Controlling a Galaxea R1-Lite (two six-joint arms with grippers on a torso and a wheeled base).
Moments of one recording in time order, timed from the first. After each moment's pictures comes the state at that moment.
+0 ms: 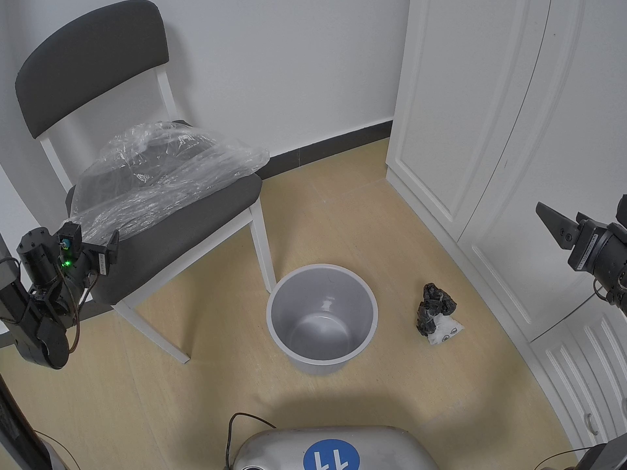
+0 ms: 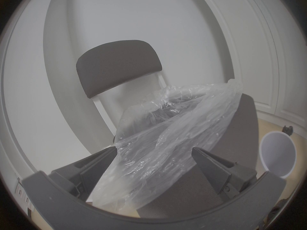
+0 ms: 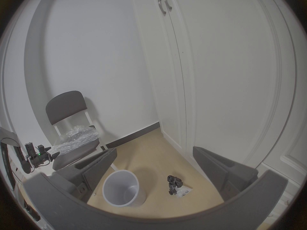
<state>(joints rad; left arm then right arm) 0.13 1.92 -0.45 -1.50 0.09 0.31 0.40 1.16 -0.51 -0.66 -0.32 0.18</state>
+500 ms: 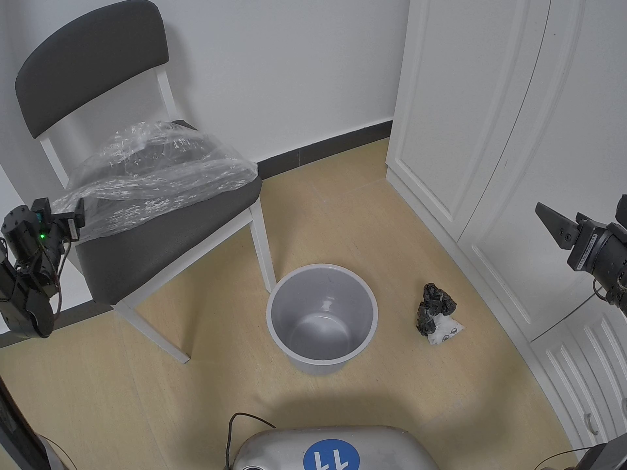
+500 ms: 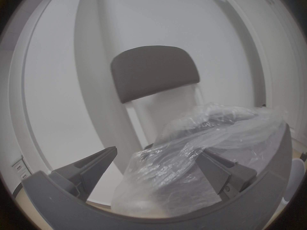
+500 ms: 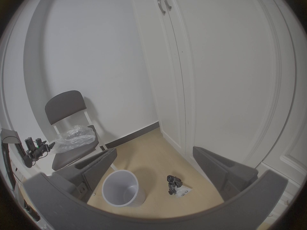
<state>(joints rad) 0.27 1.95 -0.64 -1.49 0.15 0.18 0.39 1.16 -0.51 -0.66 -0.32 0.18</state>
